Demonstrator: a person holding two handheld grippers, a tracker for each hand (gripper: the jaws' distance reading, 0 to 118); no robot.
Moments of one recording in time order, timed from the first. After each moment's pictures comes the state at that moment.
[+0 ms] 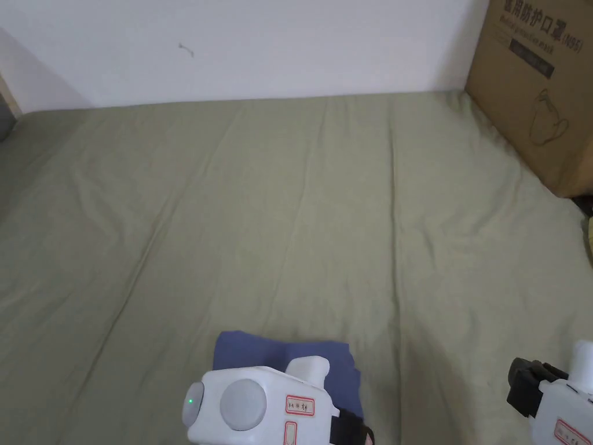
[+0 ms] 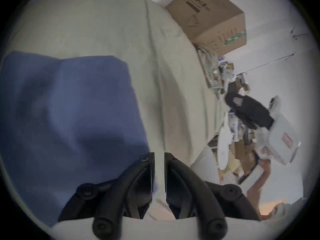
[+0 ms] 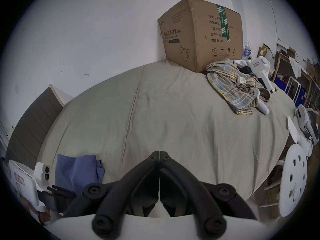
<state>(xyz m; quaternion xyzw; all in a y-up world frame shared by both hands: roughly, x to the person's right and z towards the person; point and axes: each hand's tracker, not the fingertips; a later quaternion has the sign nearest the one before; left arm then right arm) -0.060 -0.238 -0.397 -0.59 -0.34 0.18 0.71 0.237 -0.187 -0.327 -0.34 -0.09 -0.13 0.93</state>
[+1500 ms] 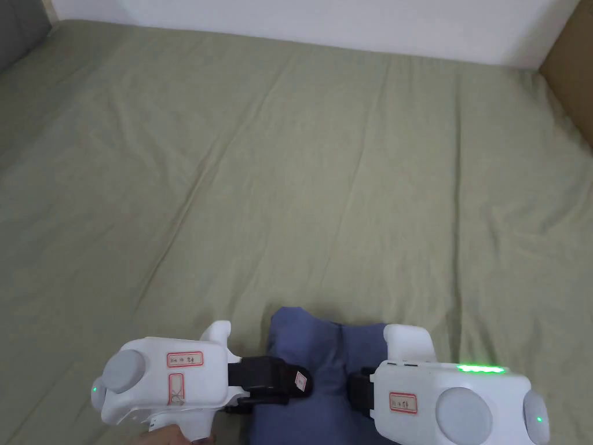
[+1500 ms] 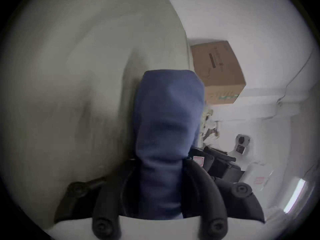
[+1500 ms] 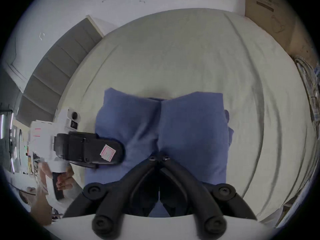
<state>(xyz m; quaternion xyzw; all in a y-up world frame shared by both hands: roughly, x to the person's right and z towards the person) -0.242 -0.327 -0.427 -0.53 -0.30 0.45 0.65 0.045 -0.235 -0.408 -0.55 0.16 -0.06 0.82</state>
